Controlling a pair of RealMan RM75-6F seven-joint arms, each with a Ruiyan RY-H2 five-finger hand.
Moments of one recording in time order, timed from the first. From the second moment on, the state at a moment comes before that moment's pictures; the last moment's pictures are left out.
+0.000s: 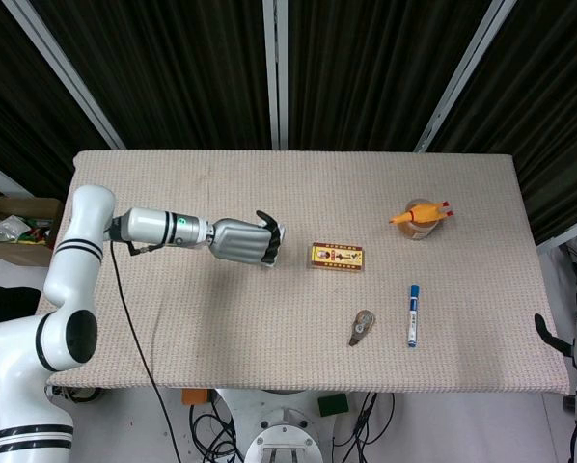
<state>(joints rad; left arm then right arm) -1.31 -1.67 0.43 -0.15 2.18 1.46 -0.17 0.00 -1.24 0.16 -1.47 -1.37 1.56 0.02</state>
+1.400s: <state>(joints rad) -1.30 -1.69 0.46 -0.14 2.09 1.37 -0.21 0.00 -1.25 0.16 -1.44 -1.35 1.54 0.03</state>
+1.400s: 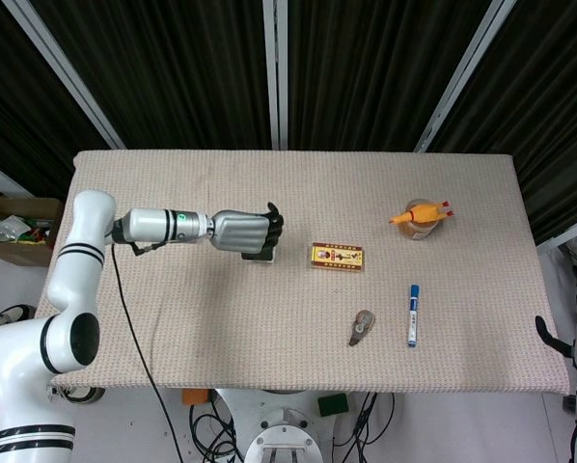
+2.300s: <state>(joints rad) -1.22 -1.60 0.38 -0.18 1.98 1.41 -0.15 0.00 -1.25 0.17 -1.43 -1.35 1.54 0.05</state>
